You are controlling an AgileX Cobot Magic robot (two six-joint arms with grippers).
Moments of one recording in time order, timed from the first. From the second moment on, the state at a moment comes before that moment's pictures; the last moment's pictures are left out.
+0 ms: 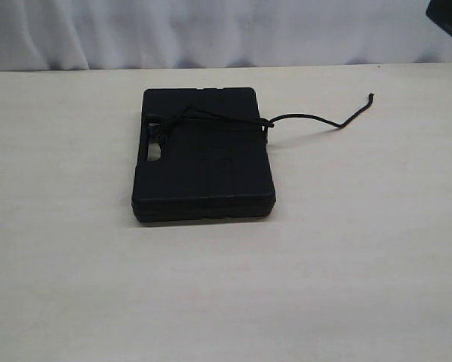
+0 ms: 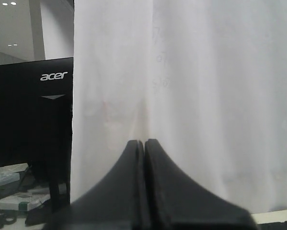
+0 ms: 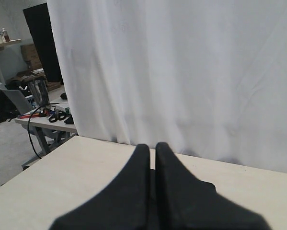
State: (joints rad) left arm 0.04 0.01 -0.04 0.10 -0.20 -0.05; right arm 0.07 0.78 -0.63 -1.45 -0.44 1.55
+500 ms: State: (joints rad) left arm 0.04 0.00 0.00 0.10 -0.05 -0.05; right arm 0.07 0.78 -0.63 -1.45 -0.44 1.55
